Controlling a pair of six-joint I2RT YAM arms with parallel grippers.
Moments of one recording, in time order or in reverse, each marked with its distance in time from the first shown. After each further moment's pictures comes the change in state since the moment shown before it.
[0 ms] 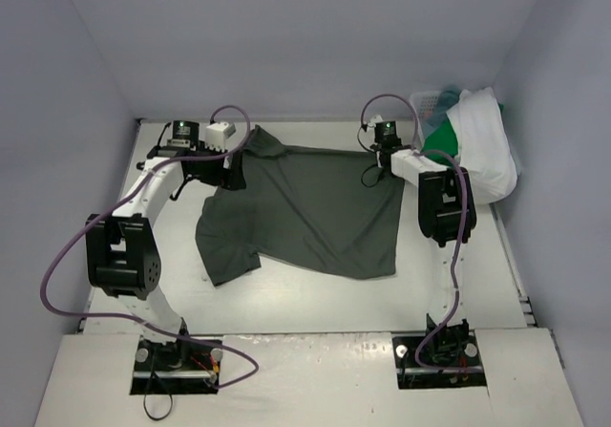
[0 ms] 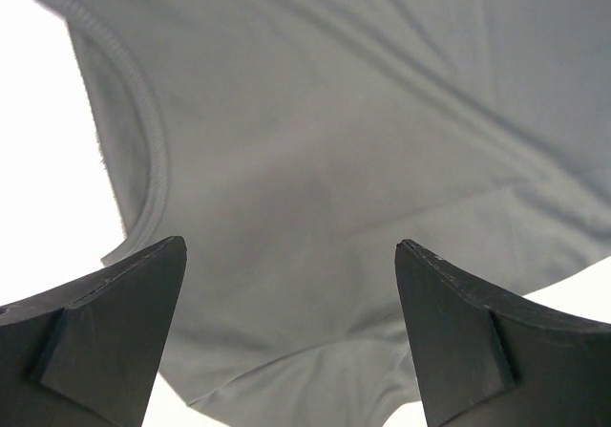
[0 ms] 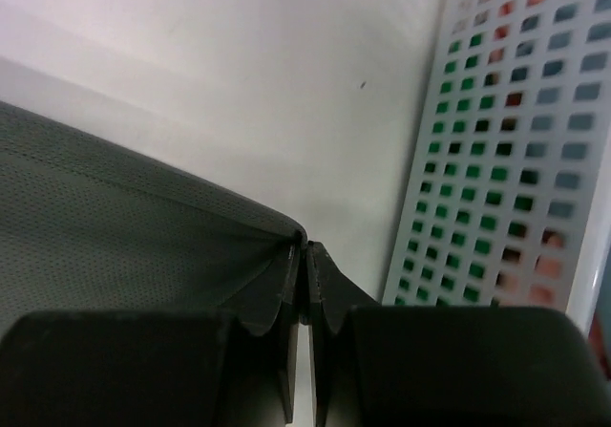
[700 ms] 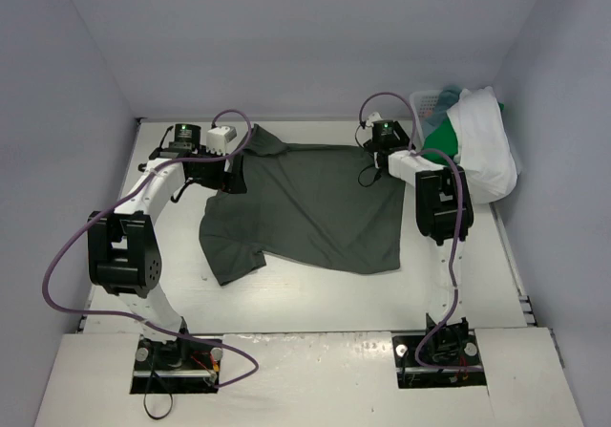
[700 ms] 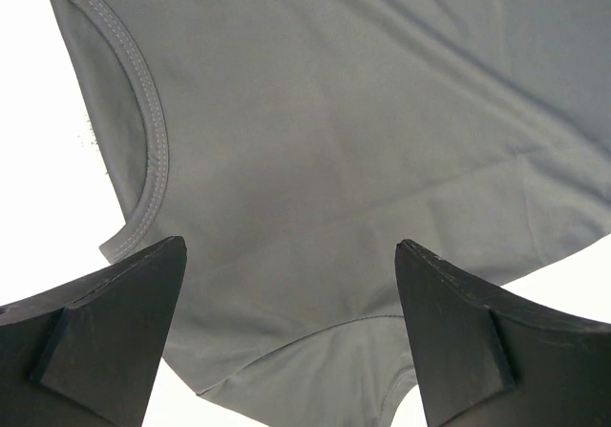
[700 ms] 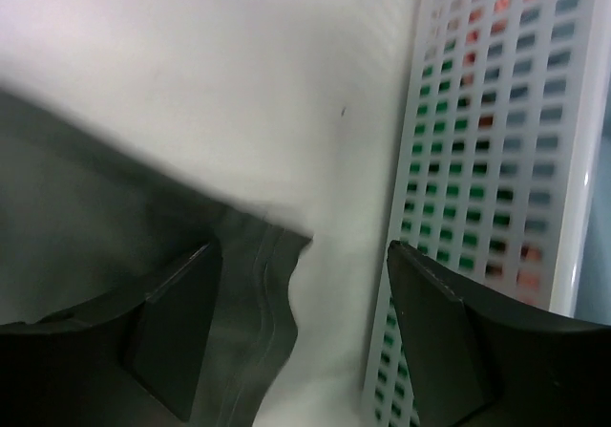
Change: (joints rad) left arm 0.000 0.012 -0.027 -0.002 0.005 -0.003; right arm 0.000 0.056 0.045 0.107 0.045 -0.019
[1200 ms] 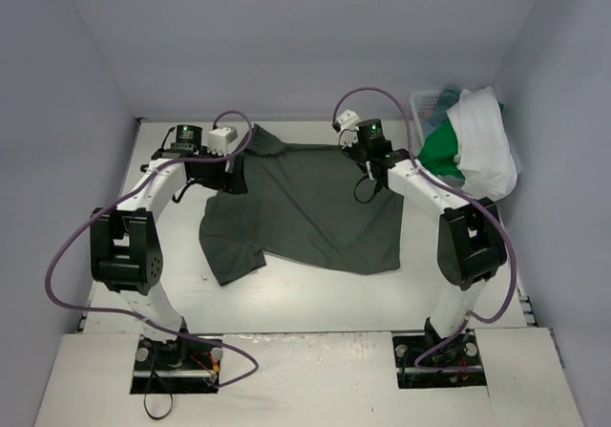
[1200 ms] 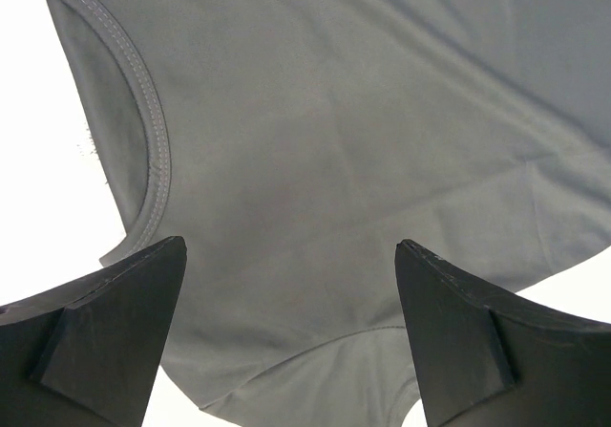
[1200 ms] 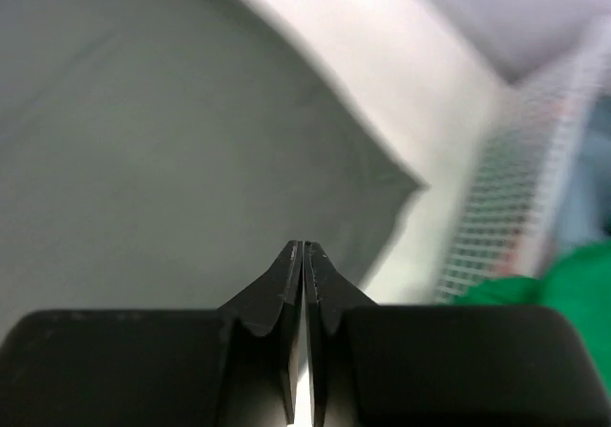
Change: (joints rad) left arm 0.000 0.018 -0.006 0.028 0.002 0.000; right arm 0.185 -0.484 -0.264 -0.200 -0.223 0.102
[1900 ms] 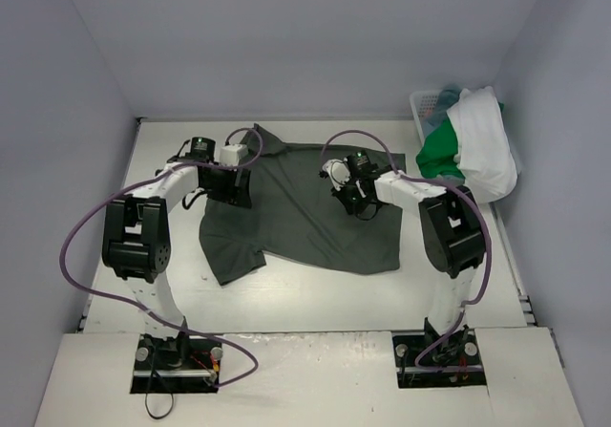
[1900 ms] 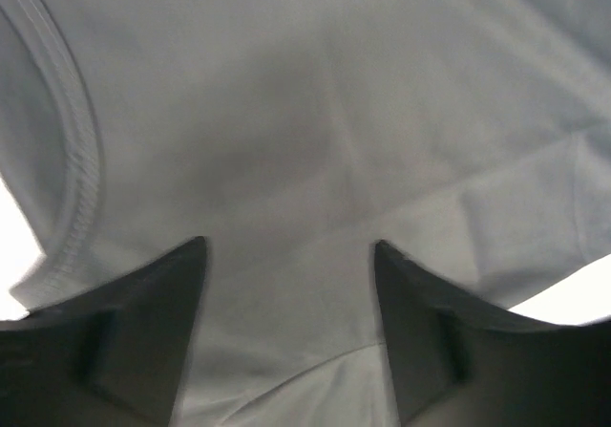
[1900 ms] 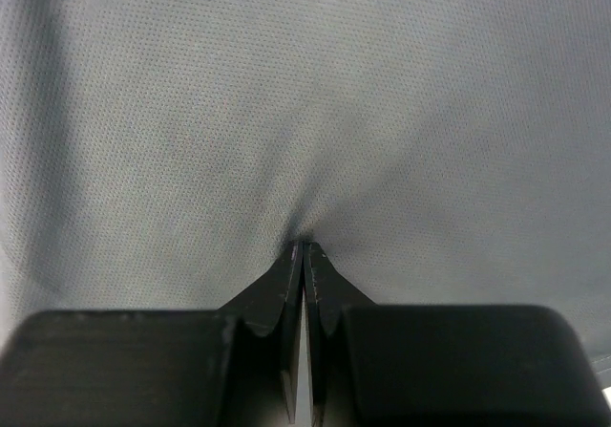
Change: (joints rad) left arm -0.035 0.111 -0.040 0.021 -0.001 0.011; right arm 0.033 0.112 -0.126 -0.216 -0.412 0.011
